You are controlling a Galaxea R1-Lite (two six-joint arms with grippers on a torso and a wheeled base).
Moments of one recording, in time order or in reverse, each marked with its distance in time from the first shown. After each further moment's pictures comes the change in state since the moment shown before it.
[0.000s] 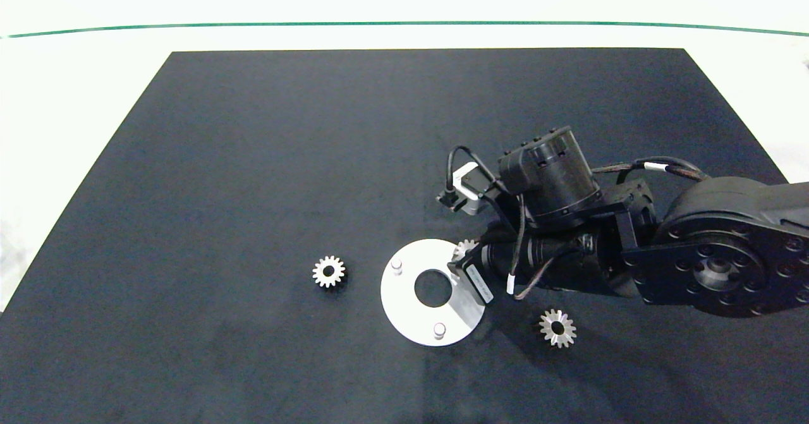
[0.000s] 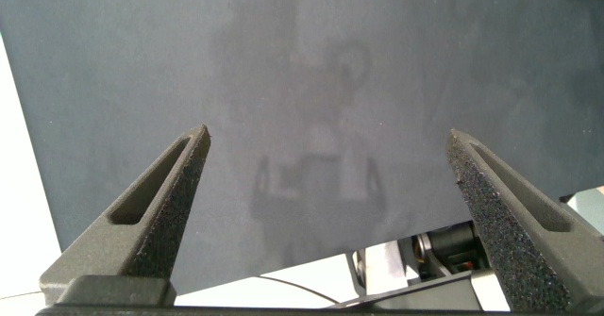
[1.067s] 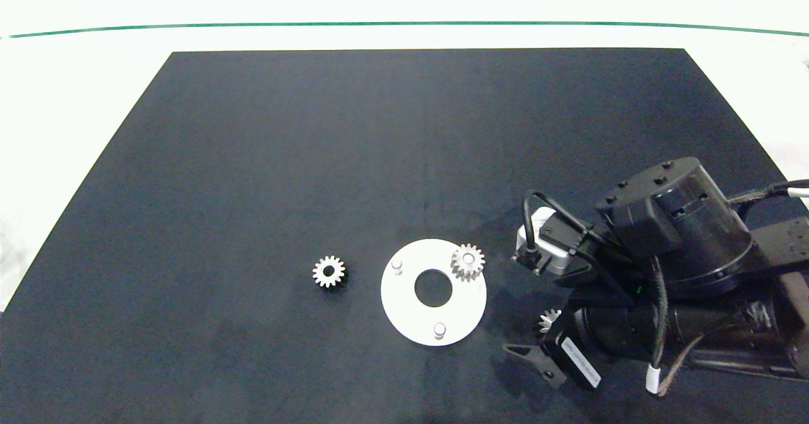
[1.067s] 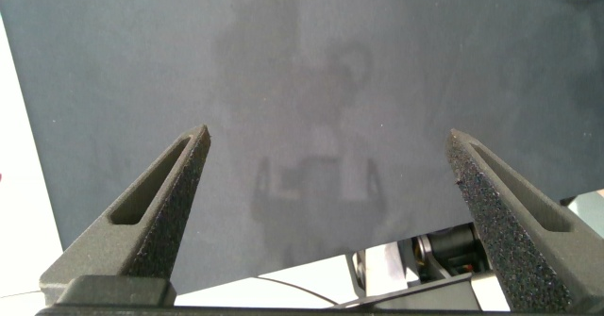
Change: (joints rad) left arm 0.006 -0.004 -0.004 -0.001 0.001 -0.004; right arm 0.033 -0.267 0.235 0.190 -0.024 0.003
